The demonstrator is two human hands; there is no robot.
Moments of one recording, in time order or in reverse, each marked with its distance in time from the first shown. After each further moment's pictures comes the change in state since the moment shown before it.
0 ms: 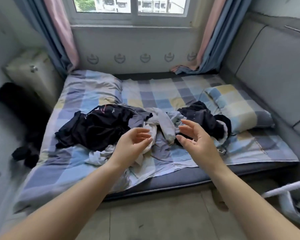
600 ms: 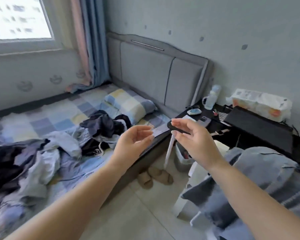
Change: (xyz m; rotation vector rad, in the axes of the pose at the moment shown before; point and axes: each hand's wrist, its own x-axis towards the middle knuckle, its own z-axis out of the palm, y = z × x) left_hand -0.181 0.130 0.388 -0.194 -0.588 0.191; right_hand -0.318 -0.007 -0.333 -0.226 0.579 0.013
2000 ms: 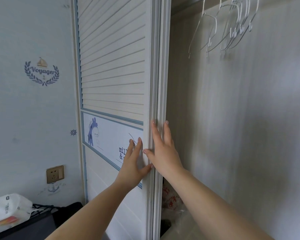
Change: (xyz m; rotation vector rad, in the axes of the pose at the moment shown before) left_hand 0.040 0.132 0.714 0.008 -1.253 0.789; right_hand -0.119 0.030 -0.527 -1.215 1.177 0.673
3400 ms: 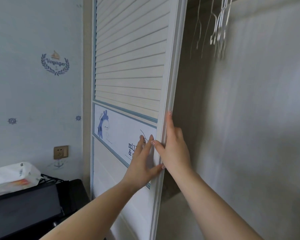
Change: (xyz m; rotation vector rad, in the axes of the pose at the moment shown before) left_hand -0.088 0.112 0.049 -0.029 0.011 0.054; right_hand -0.089 0.019 -0.109 0.075 0.091 0.013
